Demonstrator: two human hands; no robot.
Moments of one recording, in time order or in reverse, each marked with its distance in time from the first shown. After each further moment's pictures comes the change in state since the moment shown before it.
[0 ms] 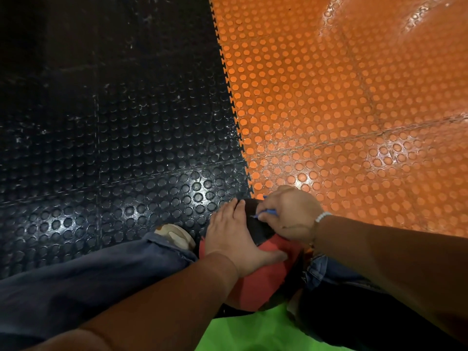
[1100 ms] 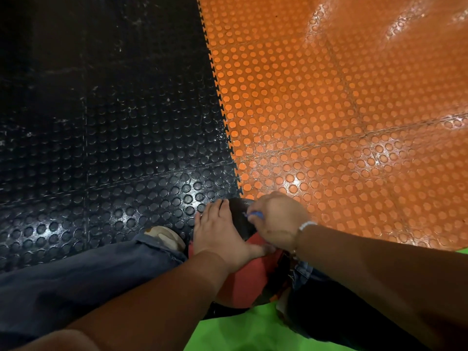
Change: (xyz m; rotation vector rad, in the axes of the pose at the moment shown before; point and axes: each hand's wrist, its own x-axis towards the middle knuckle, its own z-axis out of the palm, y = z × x) left_hand 0.001 0.003 0.002 0.000 0.047 -0.072; right_hand -0.016 -0.016 0.000 0.043 0.019 0.151
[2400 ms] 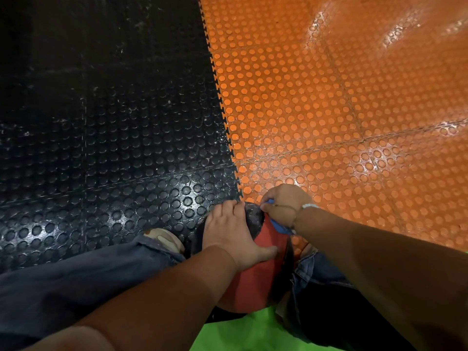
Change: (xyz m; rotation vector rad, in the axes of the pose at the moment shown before) left_hand 0.006 0.011 -0.003 0.124 0.005 0.150; right_hand 0.026 0.018 -0.014 0.061 -0.086 0.185
